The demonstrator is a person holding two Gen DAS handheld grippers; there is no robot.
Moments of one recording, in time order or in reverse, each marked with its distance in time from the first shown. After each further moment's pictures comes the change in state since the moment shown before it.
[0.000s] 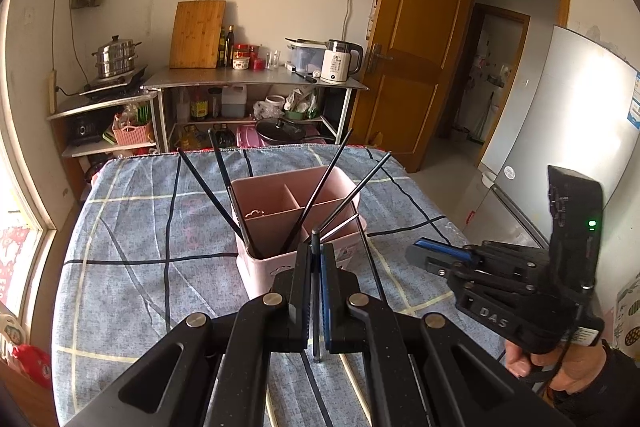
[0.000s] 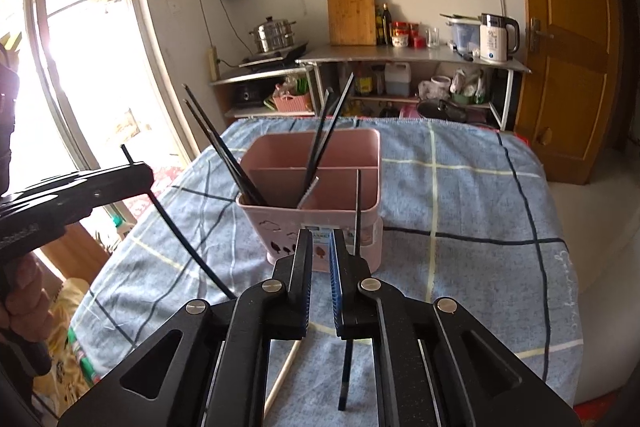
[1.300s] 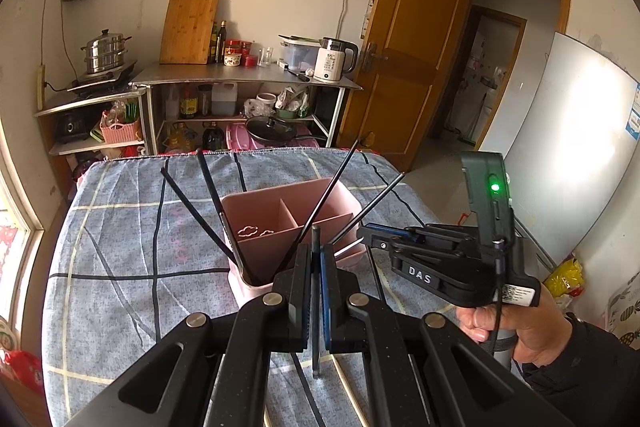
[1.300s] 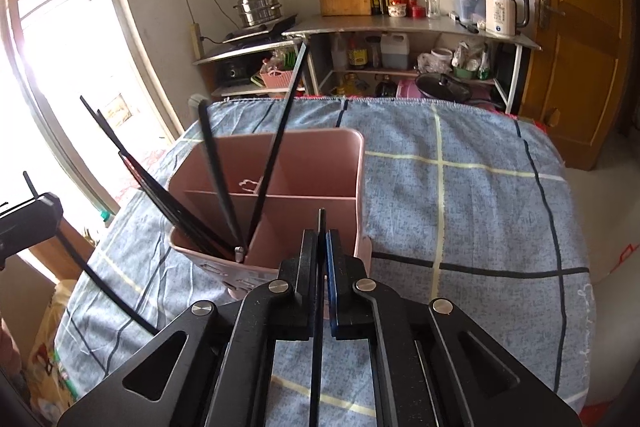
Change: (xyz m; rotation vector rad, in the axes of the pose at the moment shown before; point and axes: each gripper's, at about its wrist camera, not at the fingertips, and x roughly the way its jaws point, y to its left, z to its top) left arm 0.023 0.009 0.022 -0.007 0.009 -0.043; right arm 0.077 -0.028 0.038 0.018 0.098 -0.005
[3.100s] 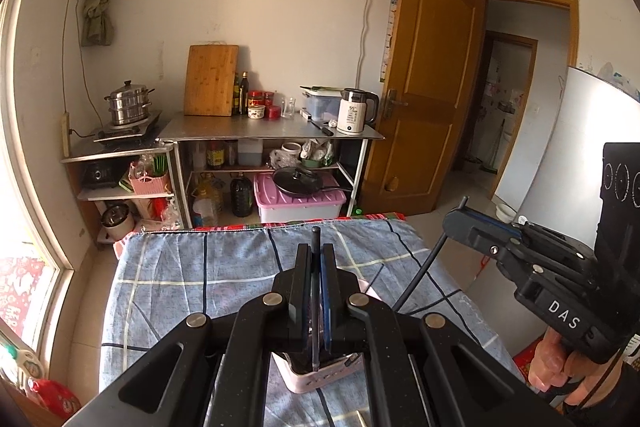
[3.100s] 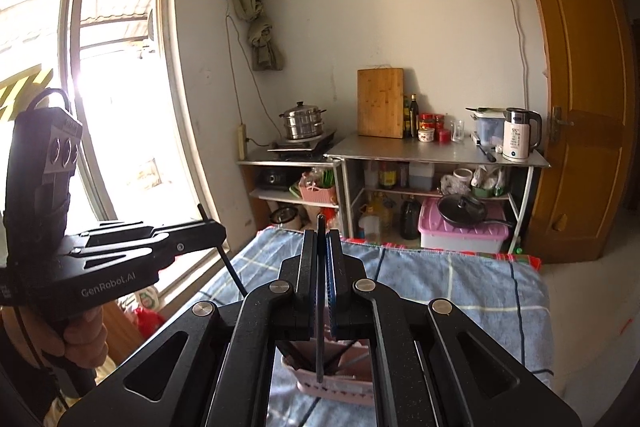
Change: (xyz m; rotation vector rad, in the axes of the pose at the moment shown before) left arm -0.049 0.009 0.107 0.021 -0.128 0.102; right arm -0.131 0.056 0.086 -0.090 -0.372 0.078
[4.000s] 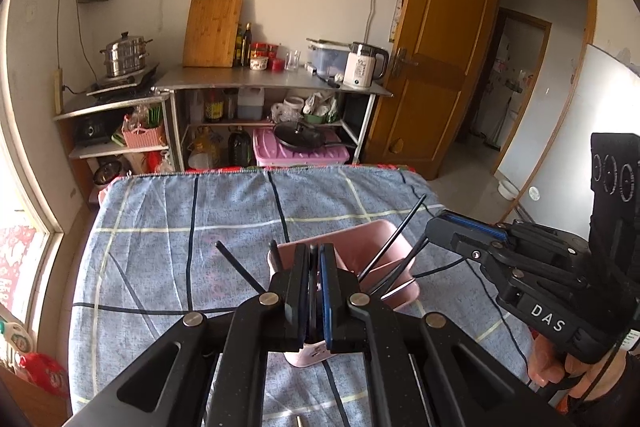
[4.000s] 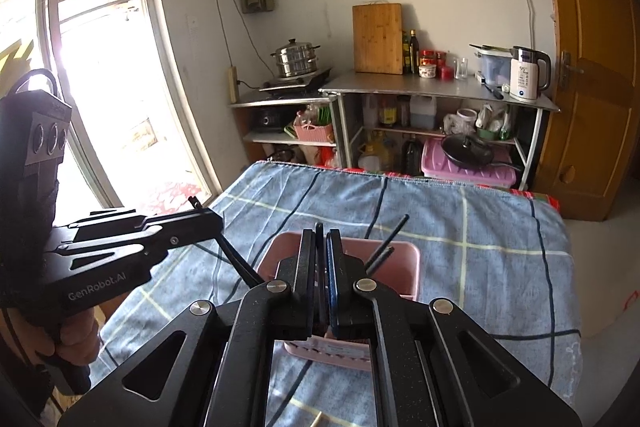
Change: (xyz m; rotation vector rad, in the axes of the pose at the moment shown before) left arm 0.058 0.017 -0.067 -0.035 0.125 -0.017; right arm 0.052 -0.015 -0.065 0.024 0.198 0.002
